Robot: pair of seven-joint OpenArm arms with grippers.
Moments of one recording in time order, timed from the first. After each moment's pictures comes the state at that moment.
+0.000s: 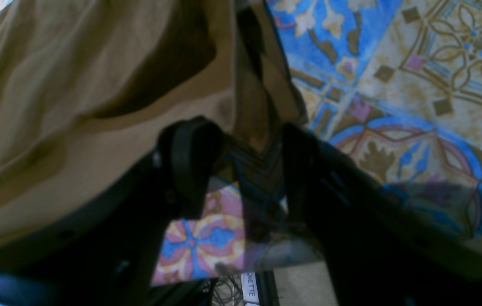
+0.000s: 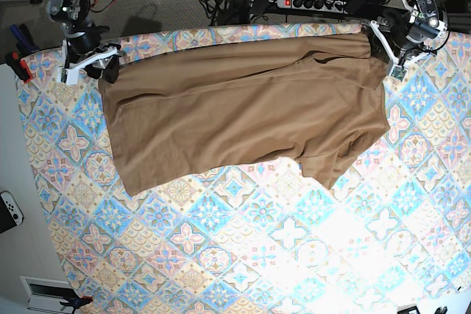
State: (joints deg) left arm 28.7 -13.0 -33.1 105.5 -13.3 -41.2 57.9; right arm -31.0 7.8 29.4 103.2 34.3 18.0 -38.0
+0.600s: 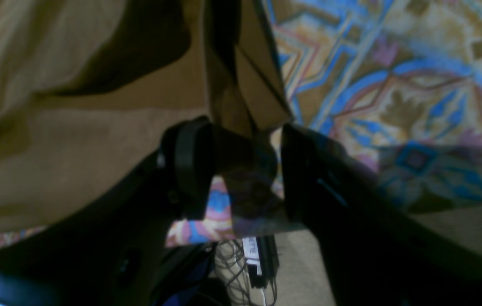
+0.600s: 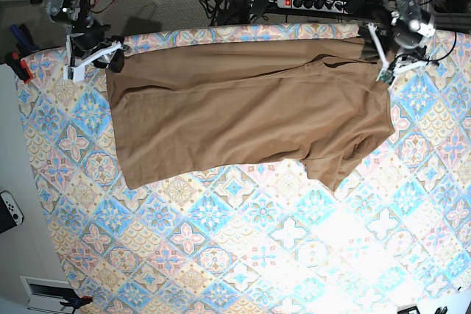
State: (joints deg) left arm 27.0 -9.4 -28.0 113.7 6.8 -41.2 57.3; right arm -30.6 7.9 29.2 103.0 34.3 17.6 -46.8
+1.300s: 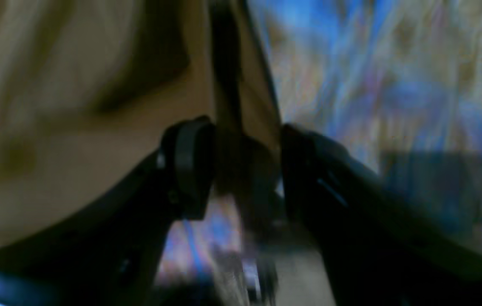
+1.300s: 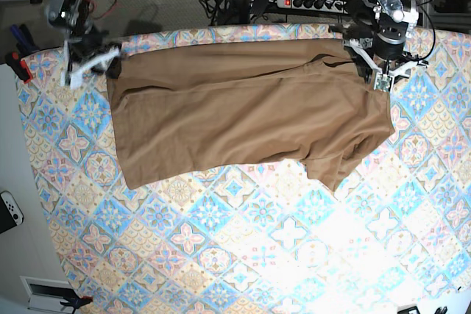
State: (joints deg) left arm 23.9 6.7 -37.4 115.0 13.6 -41.2 31.2; right arm -25.6 7.9 30.4 103.3 33.9 17.8 -47.0
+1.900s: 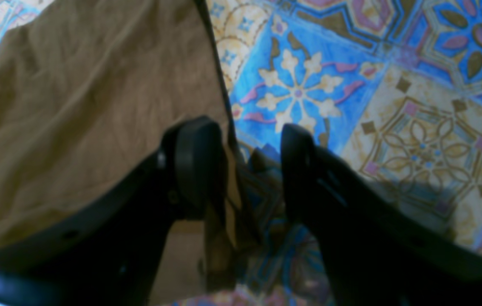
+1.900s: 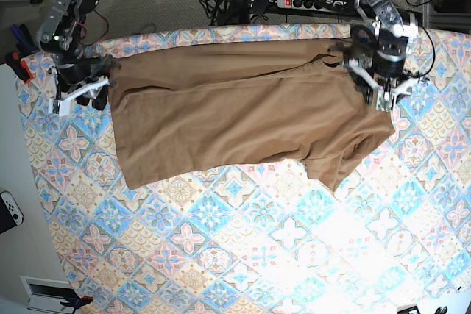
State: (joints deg) left arm 17.0 8.7 -37.5 115.0 13.9 -41.2 31.8; right arm -17.1 8.1 31.6 102.7 27.5 17.6 -48.2
